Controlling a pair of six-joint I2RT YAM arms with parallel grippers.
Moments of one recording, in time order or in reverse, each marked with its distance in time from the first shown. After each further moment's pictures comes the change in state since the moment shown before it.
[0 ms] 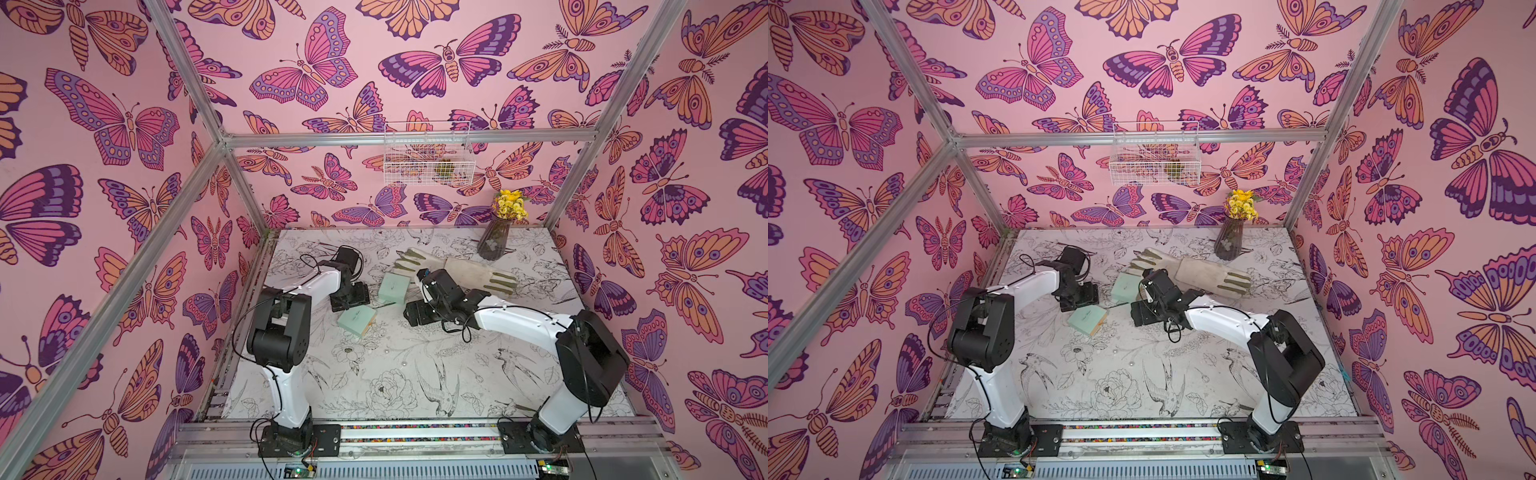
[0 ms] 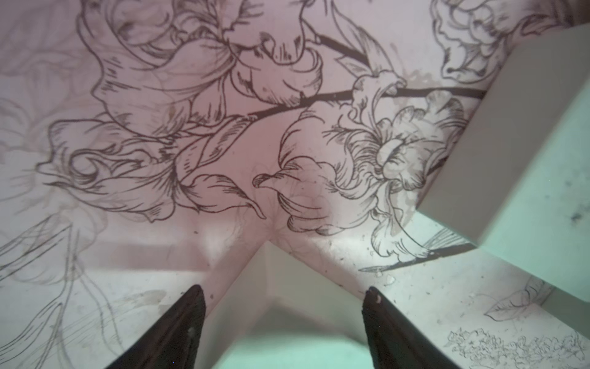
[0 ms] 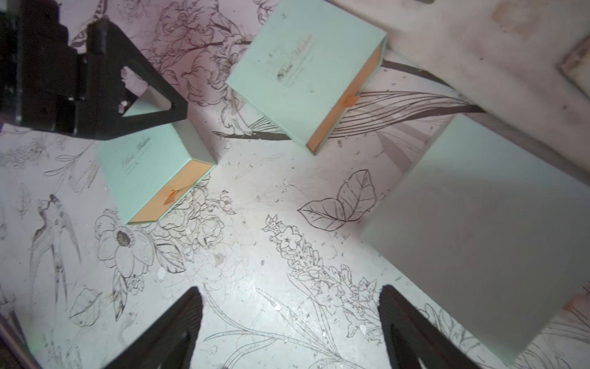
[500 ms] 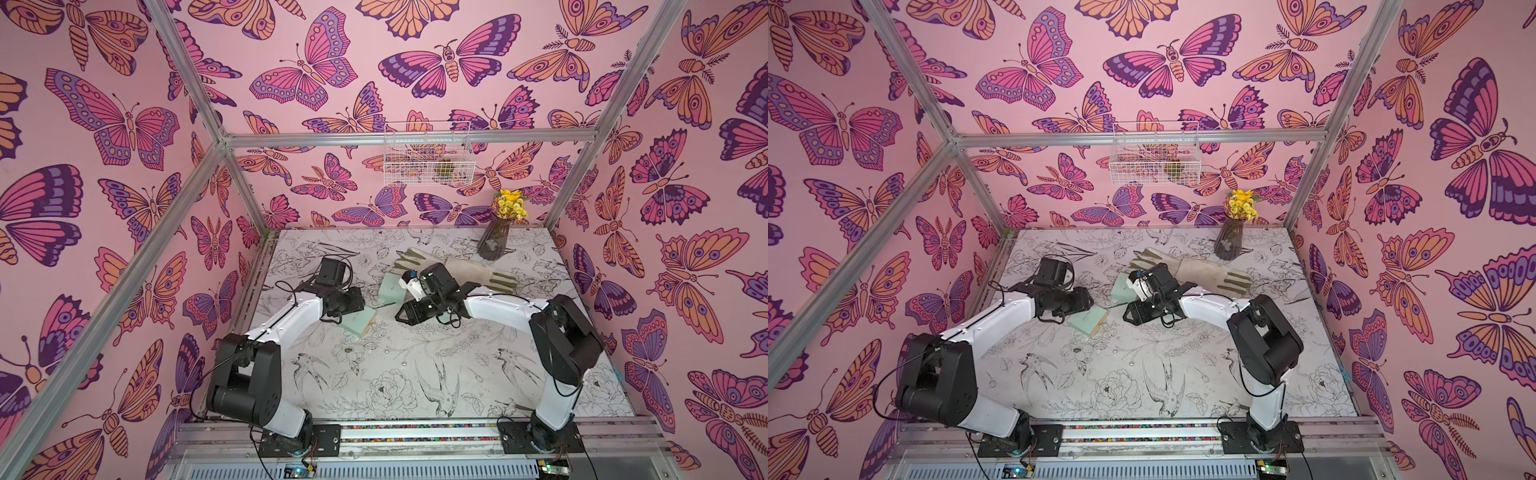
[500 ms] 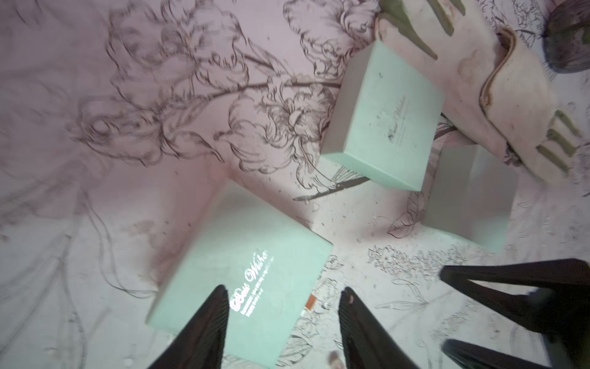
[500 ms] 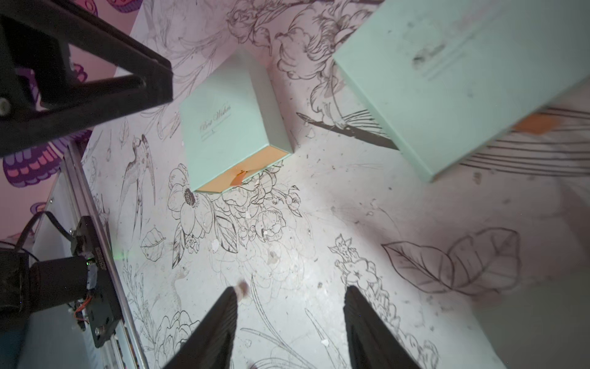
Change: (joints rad) left arm 0.003 -0.362 -0.332 0.224 0.136 -0.002; right arm -0.068 0.201 0.109 0.040 -0.404 -0.200
